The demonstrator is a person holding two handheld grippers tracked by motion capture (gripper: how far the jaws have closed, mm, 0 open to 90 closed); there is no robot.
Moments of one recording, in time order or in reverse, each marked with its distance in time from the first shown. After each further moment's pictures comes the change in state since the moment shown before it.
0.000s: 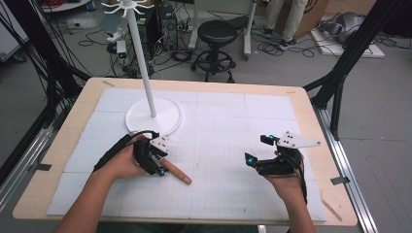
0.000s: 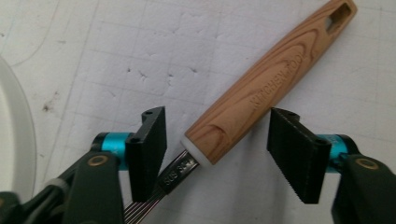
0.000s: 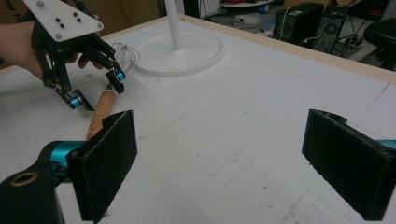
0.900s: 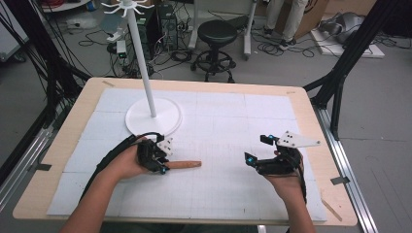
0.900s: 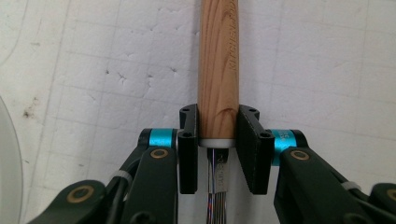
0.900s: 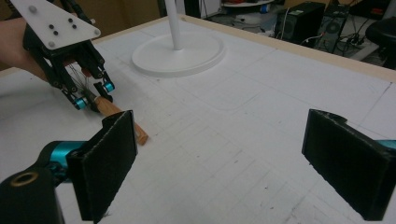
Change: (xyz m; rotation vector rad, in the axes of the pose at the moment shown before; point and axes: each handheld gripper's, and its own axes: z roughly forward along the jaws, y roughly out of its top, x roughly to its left) left arm -0.007 0.013 0.000 0.099 -0.023 0.023; right arm -0.002 0.000 0.001 -0.006 0.004 0.002
